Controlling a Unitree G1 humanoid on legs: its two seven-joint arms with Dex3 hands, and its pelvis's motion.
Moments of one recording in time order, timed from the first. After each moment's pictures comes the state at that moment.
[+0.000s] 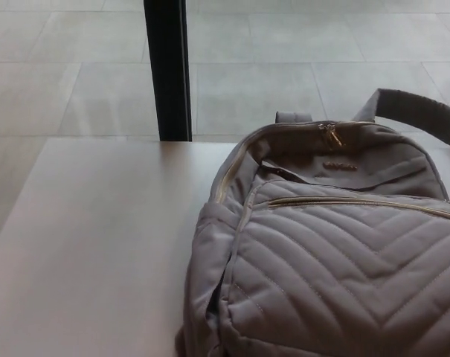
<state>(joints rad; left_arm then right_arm) 0.25 0.54 0.33 1.27 -0.13 -0.25 -0.35 0.13 -0.96 -0.48 0.42 -0.40 -0.29 0.19</state>
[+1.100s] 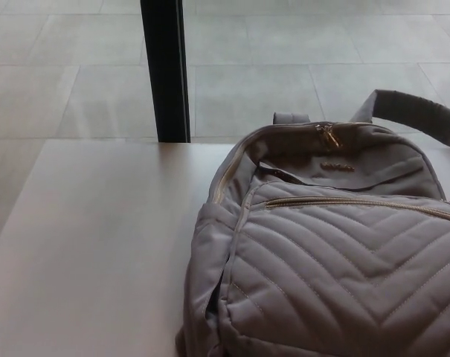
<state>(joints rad) 0.22 0.54 0.33 1.27 -0.13 -0.25 -0.35 0.10 -0.88 -1.03 1.02 0.02 -0.01 0.43</state>
